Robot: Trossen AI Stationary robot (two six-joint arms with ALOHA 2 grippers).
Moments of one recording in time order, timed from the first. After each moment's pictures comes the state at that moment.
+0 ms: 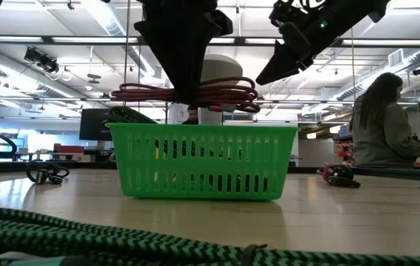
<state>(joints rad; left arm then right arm) -0.41 2.21 2.02 -1.28 -0.31 -0.03 0.02 1.30 0.85 -0.16 0.43 0.02</state>
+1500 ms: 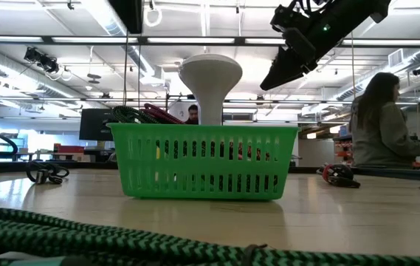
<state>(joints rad) -0.46 1.90 1.87 -1.57 -0.55 -0.58 0.01 1.30 0.85 -0.23 0.43 0.04</state>
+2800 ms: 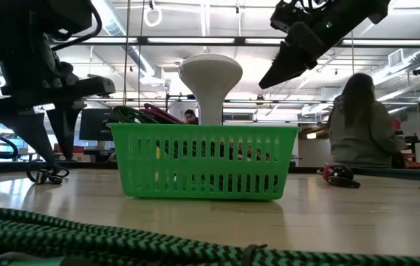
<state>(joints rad) -0.41 1.45 0.72 -0.69 -0.38 -2.05 0.01 1.30 0.85 -0.21 0.31 -0.02</state>
